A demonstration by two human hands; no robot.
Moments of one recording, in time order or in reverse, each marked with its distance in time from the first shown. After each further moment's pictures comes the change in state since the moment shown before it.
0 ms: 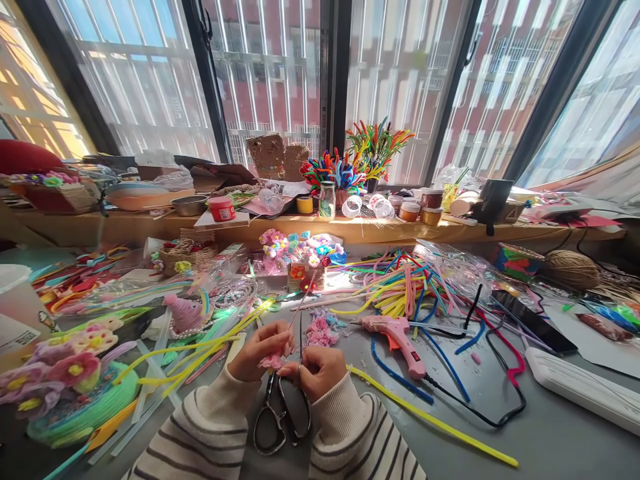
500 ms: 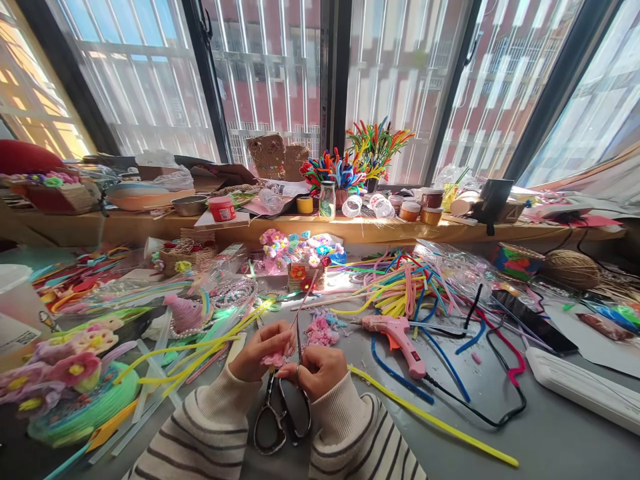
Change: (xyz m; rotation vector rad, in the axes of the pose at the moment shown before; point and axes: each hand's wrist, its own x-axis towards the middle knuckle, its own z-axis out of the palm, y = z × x) left_hand 0.000 -0.002 0.000 0.002 -0.028 -0.014; right_hand 0.001 0.006 0.002 -0.030 0.052 -0.025
